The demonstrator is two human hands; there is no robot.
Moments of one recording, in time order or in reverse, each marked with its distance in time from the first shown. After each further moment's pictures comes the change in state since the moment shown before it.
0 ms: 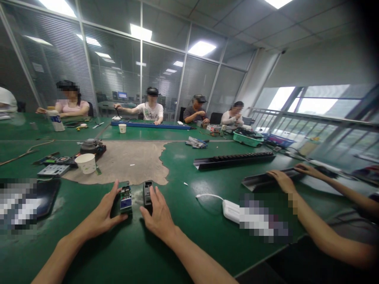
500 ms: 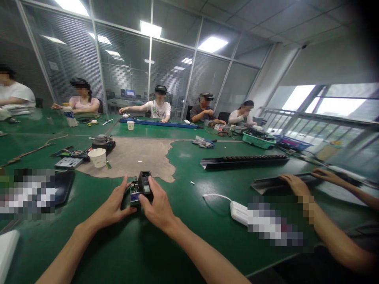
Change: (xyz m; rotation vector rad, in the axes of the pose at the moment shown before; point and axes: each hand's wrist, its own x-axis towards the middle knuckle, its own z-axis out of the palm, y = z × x) left_hand -0.001 0.010 -0.005 -0.015 0.033 0.020; right_hand 0.031 -0.047 -0.010 0.250 0.044 -0.122
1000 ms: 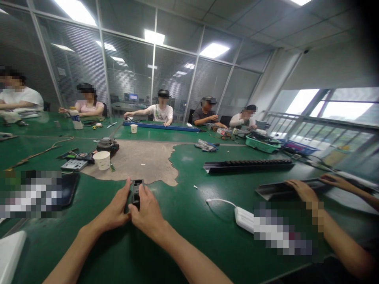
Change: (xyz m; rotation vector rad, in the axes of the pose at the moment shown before) left_hand -0.002 -0.013 0.004 0.031 0.023 0.076; right_hand 0.005 -0.017 0.042 -0.163 -0.120 0.081
